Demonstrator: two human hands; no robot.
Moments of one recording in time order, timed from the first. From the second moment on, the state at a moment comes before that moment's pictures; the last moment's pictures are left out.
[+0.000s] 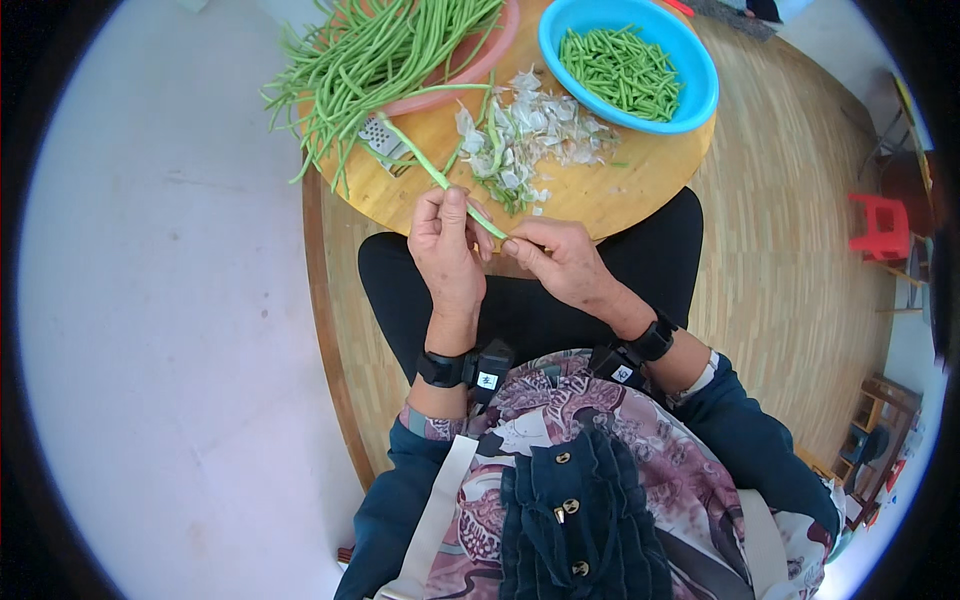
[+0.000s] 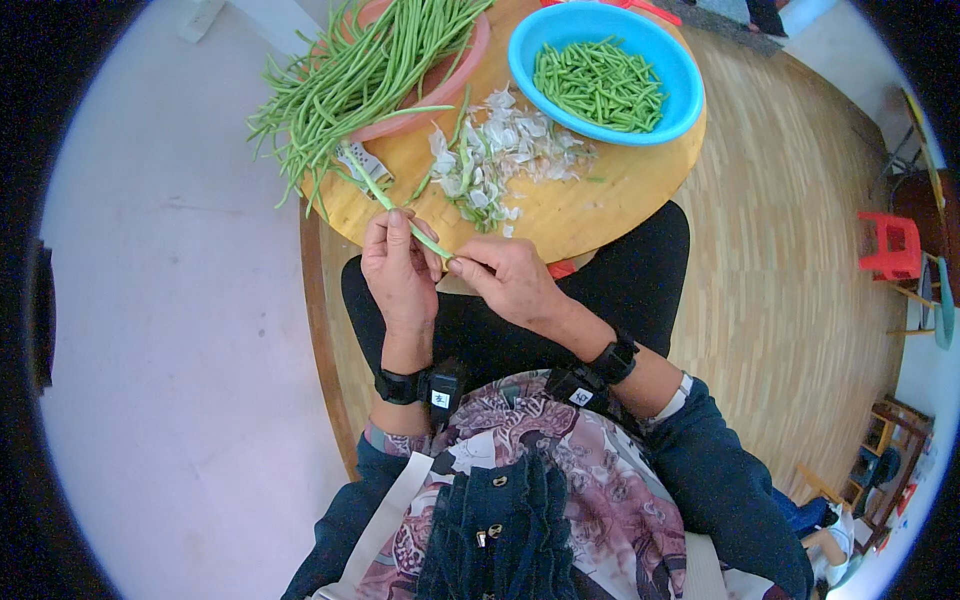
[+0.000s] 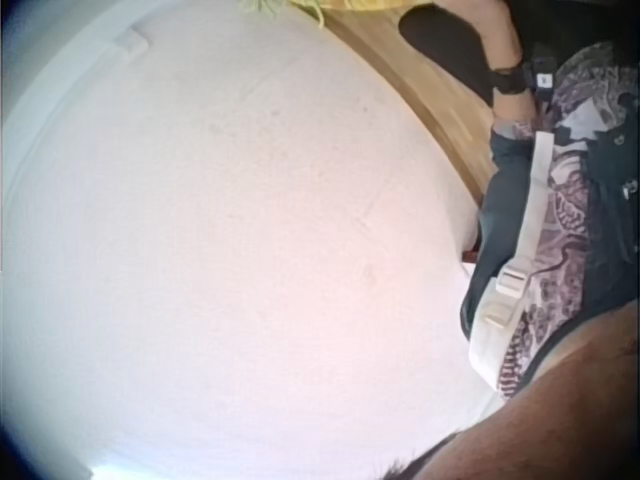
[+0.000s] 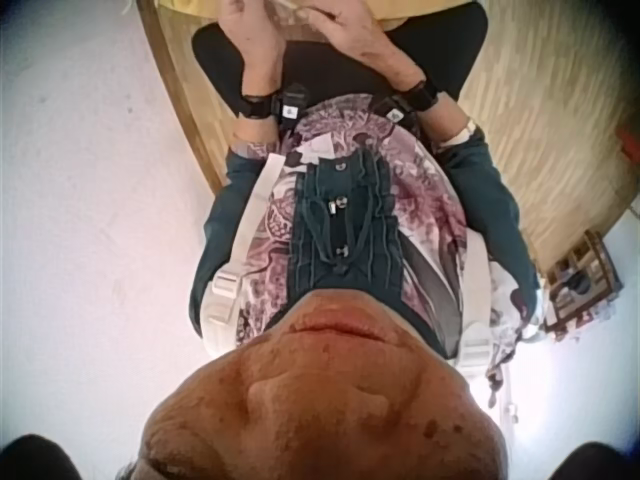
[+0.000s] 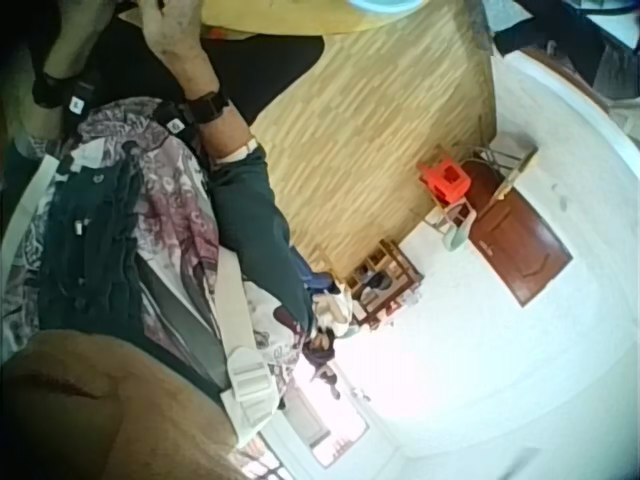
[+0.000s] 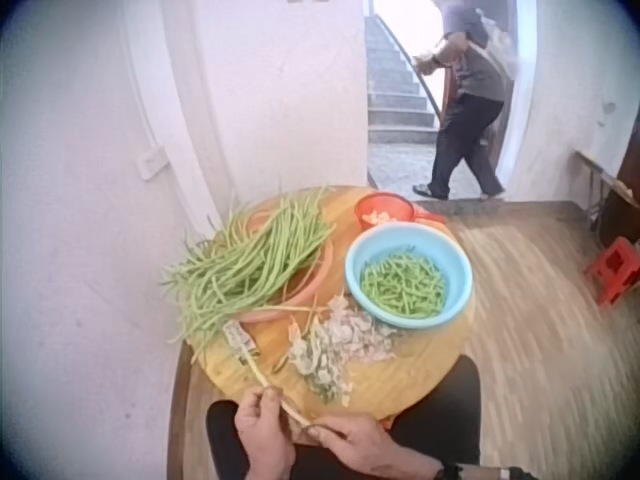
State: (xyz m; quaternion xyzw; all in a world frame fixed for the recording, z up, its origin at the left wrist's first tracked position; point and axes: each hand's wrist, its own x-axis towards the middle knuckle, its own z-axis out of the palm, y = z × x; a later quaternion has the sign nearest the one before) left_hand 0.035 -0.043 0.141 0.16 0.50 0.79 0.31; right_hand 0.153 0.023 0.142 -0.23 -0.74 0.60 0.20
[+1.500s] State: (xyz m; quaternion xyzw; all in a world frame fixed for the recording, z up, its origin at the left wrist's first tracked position) left_hand 0.033 -0.053 0.132 0.29 0.58 0.63 0.42; right_hand 0.150 0.065 0.145 -0.02 -0.93 0.32 0.19
